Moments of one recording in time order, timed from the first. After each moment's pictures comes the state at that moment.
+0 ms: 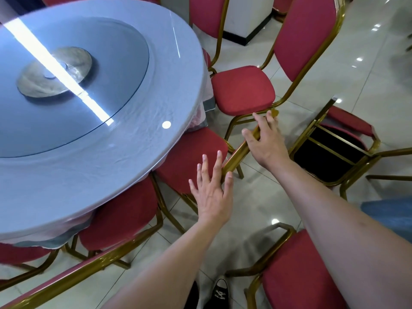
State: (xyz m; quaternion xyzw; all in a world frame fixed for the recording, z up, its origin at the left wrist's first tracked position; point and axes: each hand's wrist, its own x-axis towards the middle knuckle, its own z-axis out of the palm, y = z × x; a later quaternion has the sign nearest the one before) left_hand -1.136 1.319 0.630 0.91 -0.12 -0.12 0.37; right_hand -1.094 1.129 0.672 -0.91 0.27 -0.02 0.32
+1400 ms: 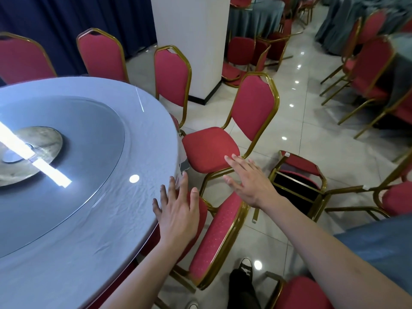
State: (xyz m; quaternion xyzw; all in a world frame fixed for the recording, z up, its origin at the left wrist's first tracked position) left_hand -0.976 1.322 0.766 0.93 -0.19 -0.13 0.27; right_hand -1.031 1.090 0.765 -0.98 0.15 0.01 0.15
